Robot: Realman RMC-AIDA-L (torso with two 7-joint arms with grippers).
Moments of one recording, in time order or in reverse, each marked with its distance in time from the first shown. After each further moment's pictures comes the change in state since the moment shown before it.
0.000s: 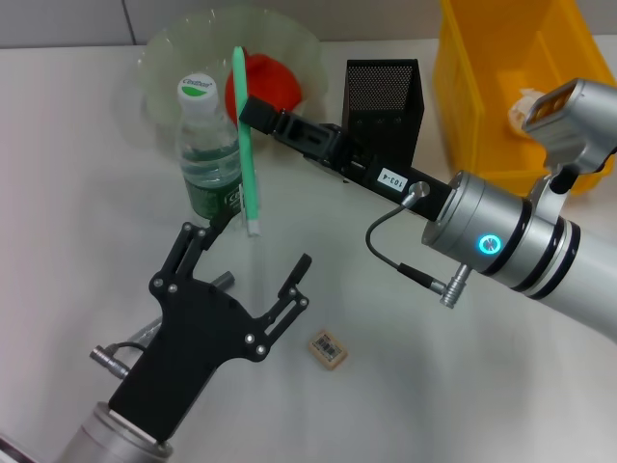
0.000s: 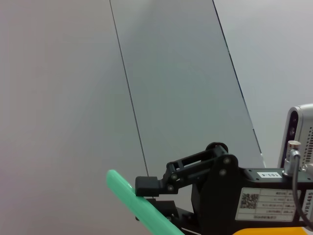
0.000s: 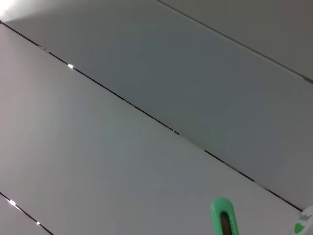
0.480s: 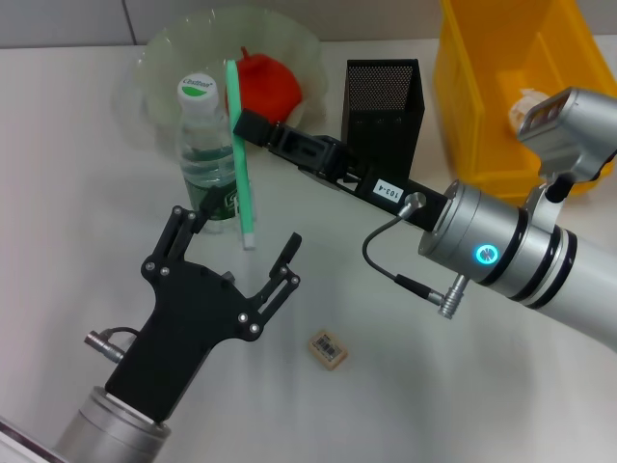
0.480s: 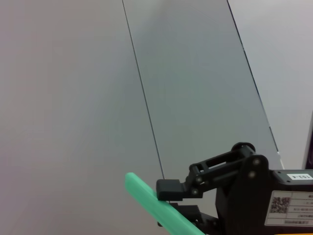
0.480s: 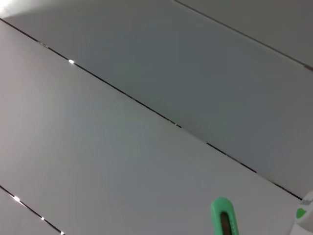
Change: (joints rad) left arm -0.003 0.000 -0.048 -0.005 0.000 -0.013 0.002; right arm -0.005 0.000 0.002 0.014 -0.018 0.000 0.001
